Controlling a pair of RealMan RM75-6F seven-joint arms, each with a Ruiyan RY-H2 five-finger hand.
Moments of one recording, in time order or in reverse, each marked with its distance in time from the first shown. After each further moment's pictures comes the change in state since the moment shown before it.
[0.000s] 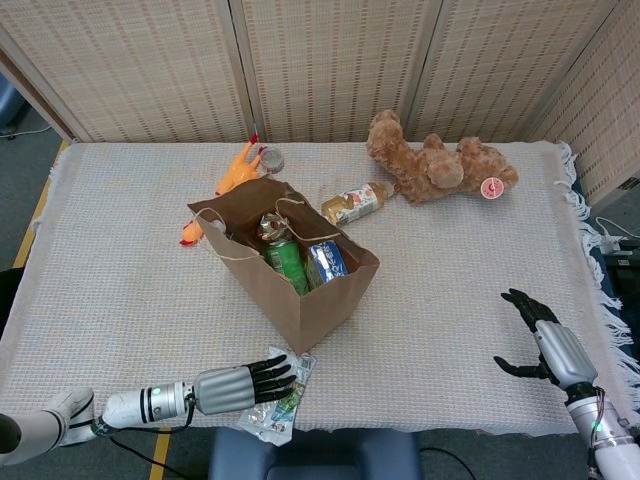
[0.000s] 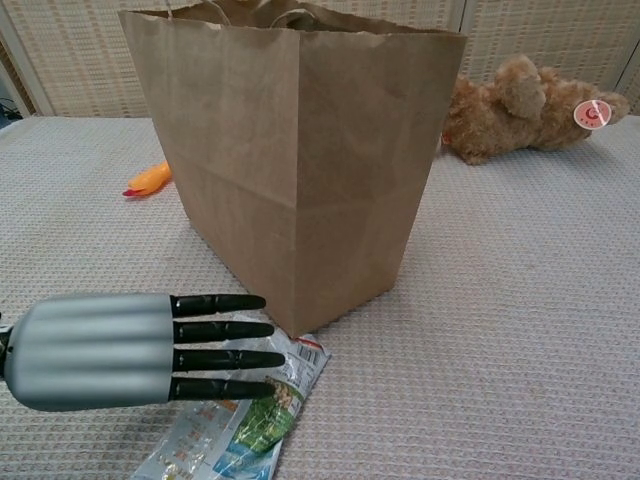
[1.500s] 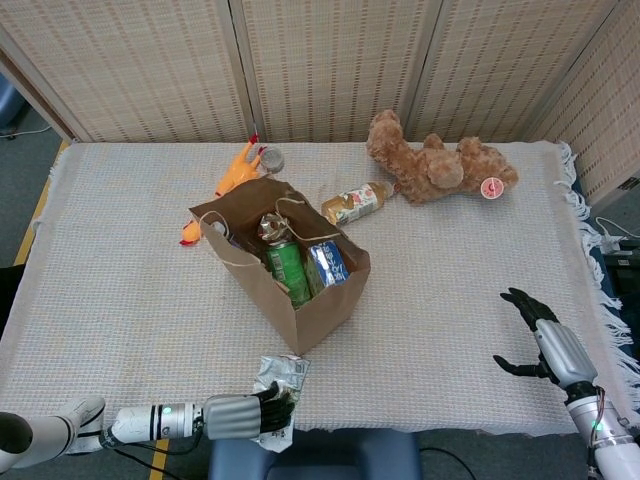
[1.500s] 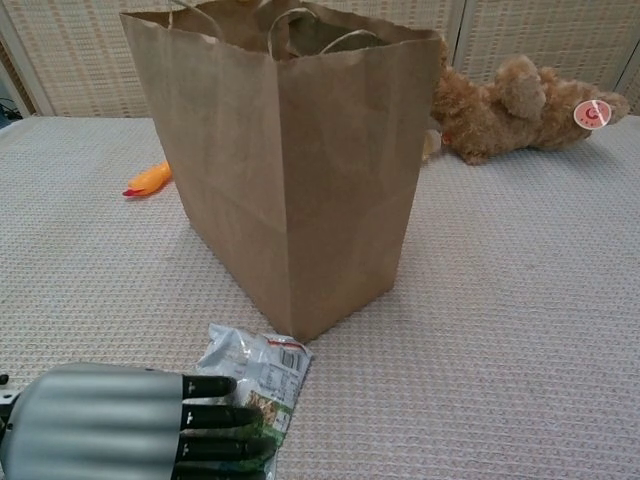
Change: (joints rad) left arm -0.018 -0.037 0.057 -0.025 0.076 -0.078 0.065; right arm 0.000 0.005 0.004 -0.007 0.003 -0.004 0.012
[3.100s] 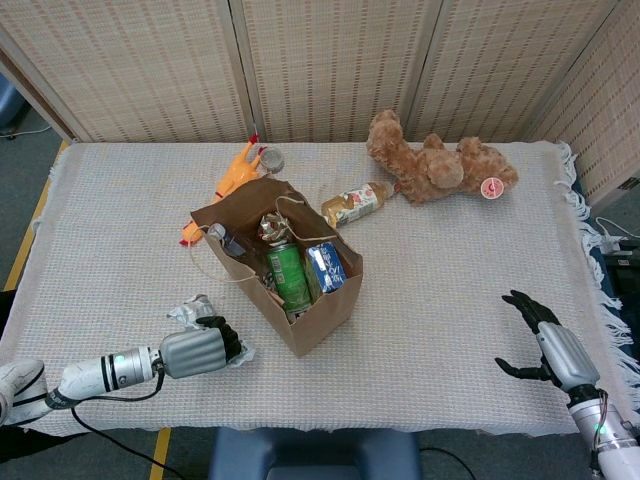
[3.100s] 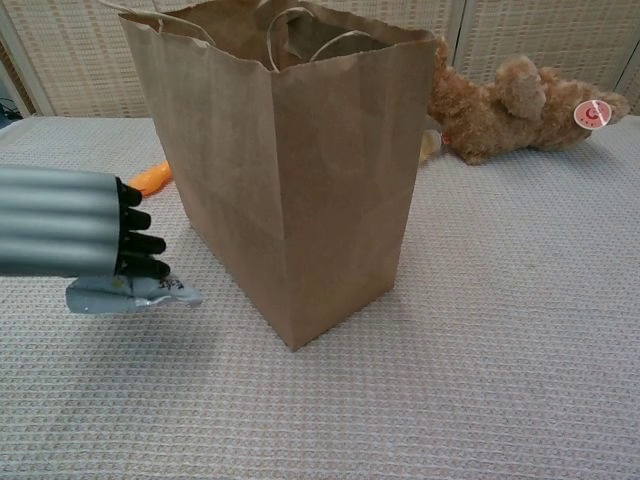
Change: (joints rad) left arm -0.081 0.390 -0.121 -0.218 -0.125 -0.054 0.031; right arm -0.008 0.009 -0.008 -0.001 -0.013 0.005 0.021
